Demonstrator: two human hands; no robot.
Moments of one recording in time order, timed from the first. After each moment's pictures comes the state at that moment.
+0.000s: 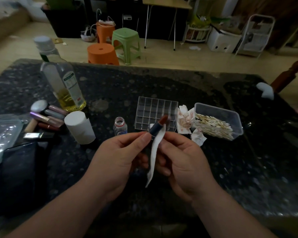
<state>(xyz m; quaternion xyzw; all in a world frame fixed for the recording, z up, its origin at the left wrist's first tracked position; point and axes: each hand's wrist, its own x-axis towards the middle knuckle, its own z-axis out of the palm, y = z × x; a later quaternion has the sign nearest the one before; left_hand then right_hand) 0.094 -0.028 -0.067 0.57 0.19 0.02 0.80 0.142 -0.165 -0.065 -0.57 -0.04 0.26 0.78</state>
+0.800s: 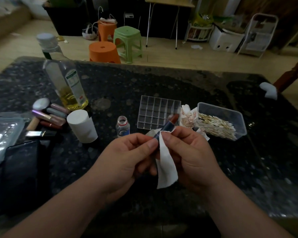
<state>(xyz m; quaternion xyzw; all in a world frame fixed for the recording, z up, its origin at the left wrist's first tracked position) 0.092 -0.019 -0.067 0.54 0.15 -0.07 0.83 0.153 -0.167 -0.055 -0.54 -0.07 0.29 0.79</state>
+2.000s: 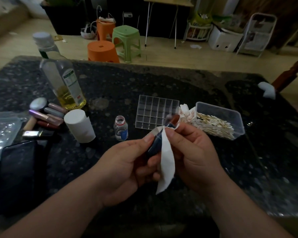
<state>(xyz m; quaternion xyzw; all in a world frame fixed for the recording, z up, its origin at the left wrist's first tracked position) 0.096 -0.027 -0.063 0.41 0.11 -0.18 0.89 0.157 -0.171 -0.055 -0.52 -0.08 0.28 0.80</state>
